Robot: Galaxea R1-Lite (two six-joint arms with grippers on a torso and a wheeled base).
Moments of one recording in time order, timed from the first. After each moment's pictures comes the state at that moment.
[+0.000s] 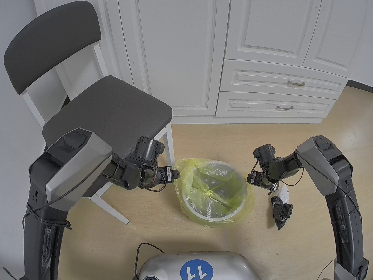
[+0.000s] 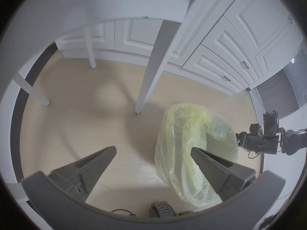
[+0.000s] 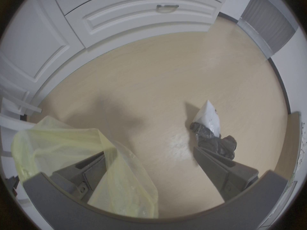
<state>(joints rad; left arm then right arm) -0.43 2.47 -1.48 -0.25 0.02 -0.42 0.22 2.66 -1.69 0.00 -0.28 0.59</state>
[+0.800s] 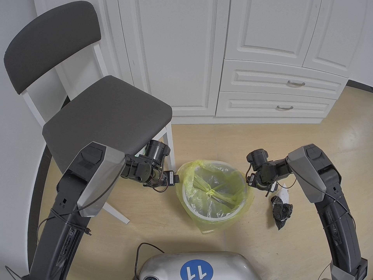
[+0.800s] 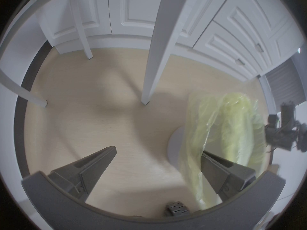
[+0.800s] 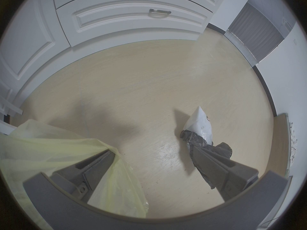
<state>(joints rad) -0.40 2.73 -1.93 0.10 0.04 -0.34 0.24 2.79 -1.89 0.09 -0.46 0.60</state>
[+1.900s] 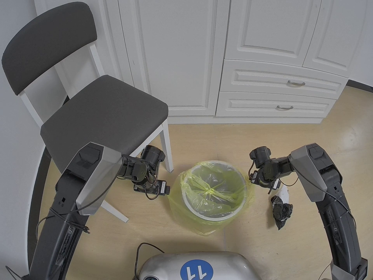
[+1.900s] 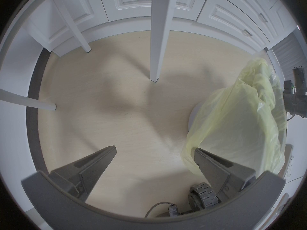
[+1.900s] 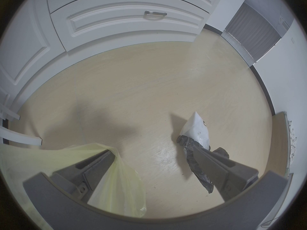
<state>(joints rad) -0.37 2.74 -1.94 0.26 0.09 -0.19 0.21 2.80 -1.93 0.11 -0.47 0.60</state>
